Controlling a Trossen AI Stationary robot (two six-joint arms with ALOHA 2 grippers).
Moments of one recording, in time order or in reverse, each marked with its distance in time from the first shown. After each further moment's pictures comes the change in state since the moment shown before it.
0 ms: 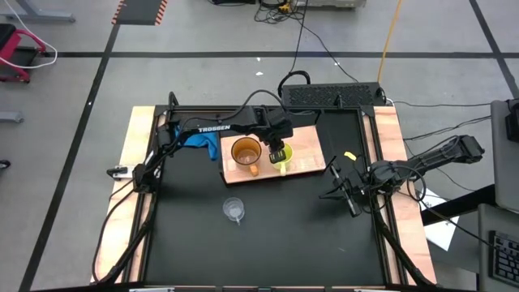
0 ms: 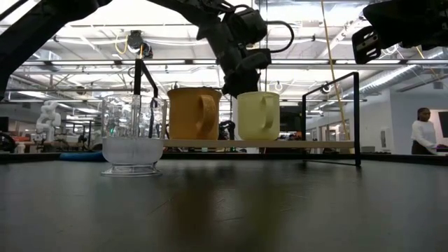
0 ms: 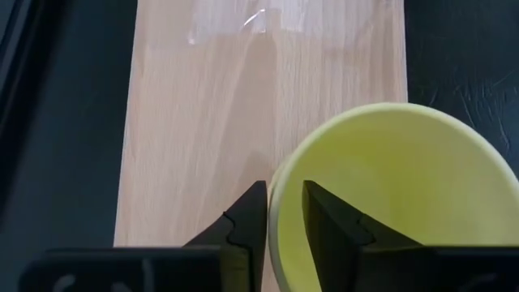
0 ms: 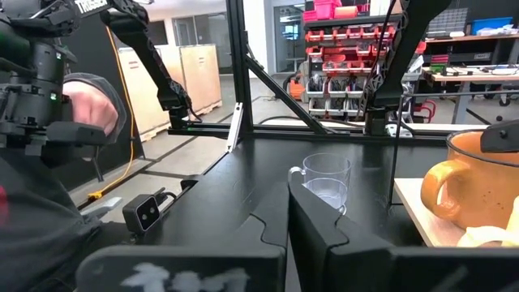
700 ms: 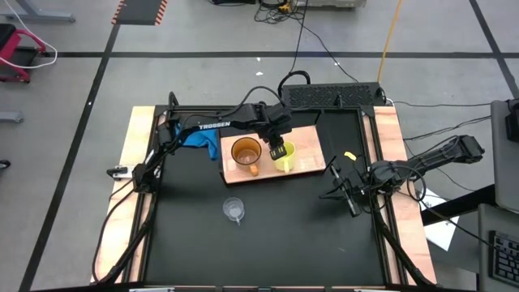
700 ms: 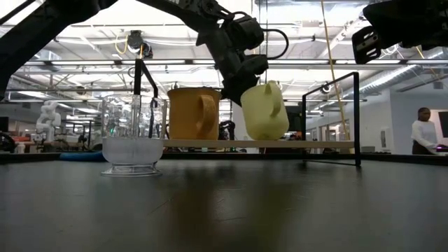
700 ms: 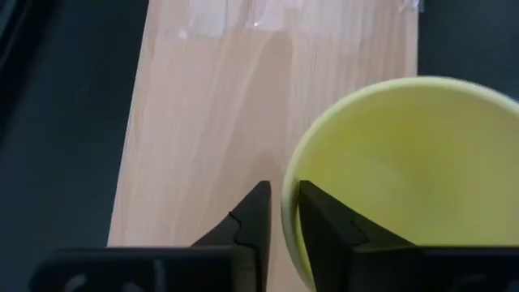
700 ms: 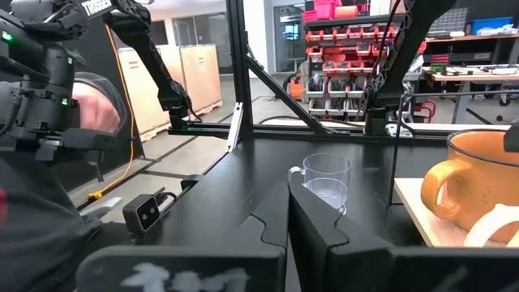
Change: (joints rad) left arm 0.037 0.009 -0.002 0.005 0.056 -0.065; right arm 0.000 0.000 0.000 0.000 0.000 0.001
